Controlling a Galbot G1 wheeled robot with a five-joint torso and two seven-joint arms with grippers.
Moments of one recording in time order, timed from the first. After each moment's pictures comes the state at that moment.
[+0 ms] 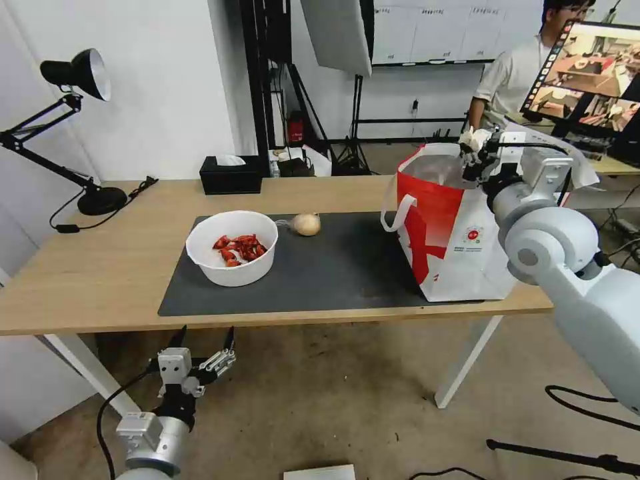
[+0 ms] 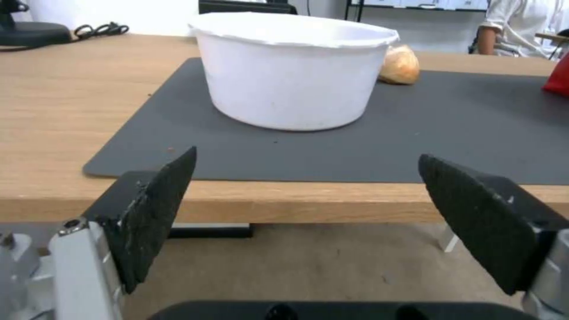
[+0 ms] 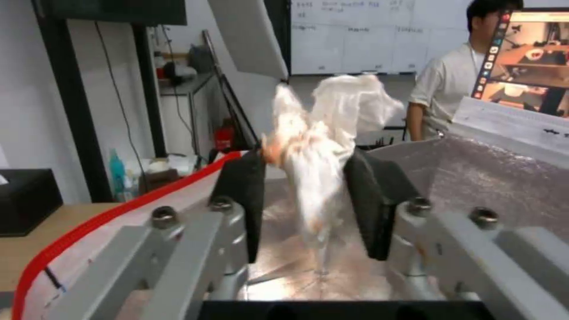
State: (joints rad) left arm 1.77 -1.23 -0.53 -2.23 -0.33 0.01 -0.16; right arm -0.53 0.74 0.13 1.93 1.01 -0.44 0.59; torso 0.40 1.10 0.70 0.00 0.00
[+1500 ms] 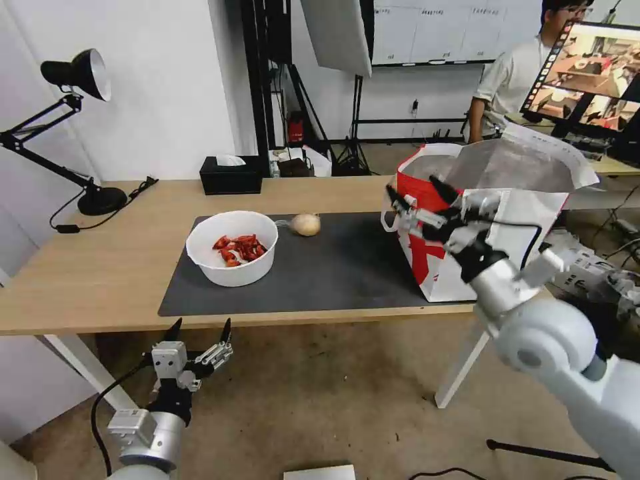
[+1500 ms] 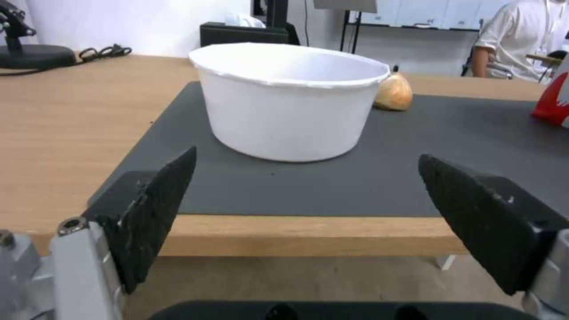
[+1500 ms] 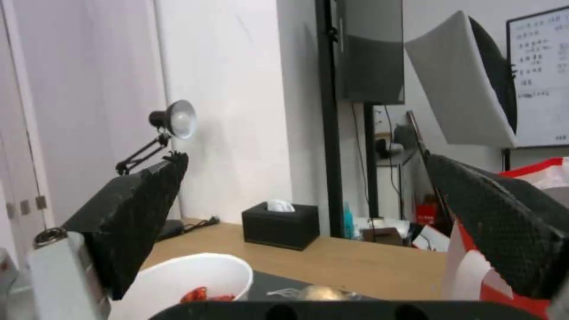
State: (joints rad) left arm 1.77 -1.23 -0.54 -2.27 -0.34 0.01 -0.16; right arm -1.05 0.68 0.23 2.20 0.93 0.12 0.09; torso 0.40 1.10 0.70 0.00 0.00
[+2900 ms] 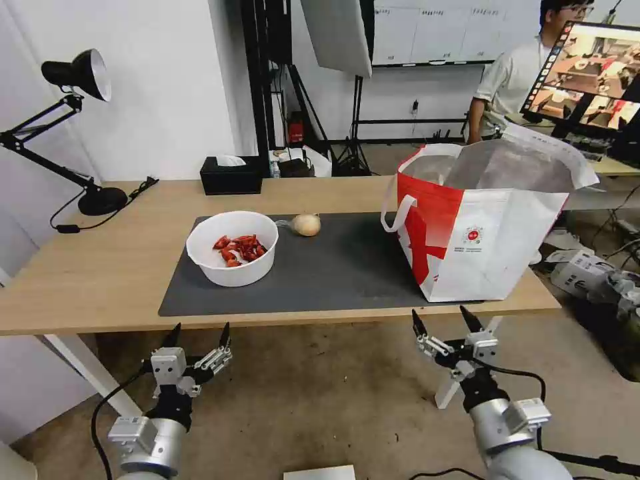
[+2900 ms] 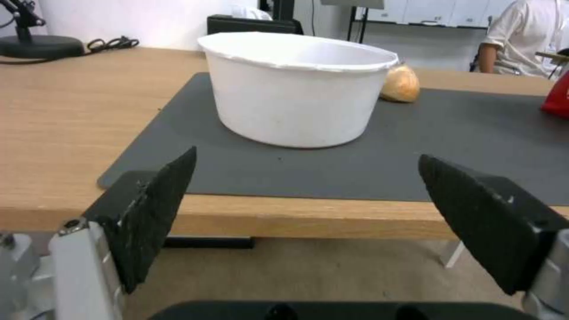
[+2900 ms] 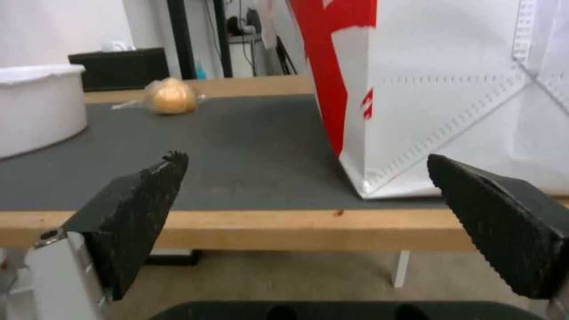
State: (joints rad) left arm 1.79 -1.26 -0.54 -2.25 -0.32 -0.02 -0.15; right arm -1.67 0.96 0.34 2.16 0.43 0.16 0.34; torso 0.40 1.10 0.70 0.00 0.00
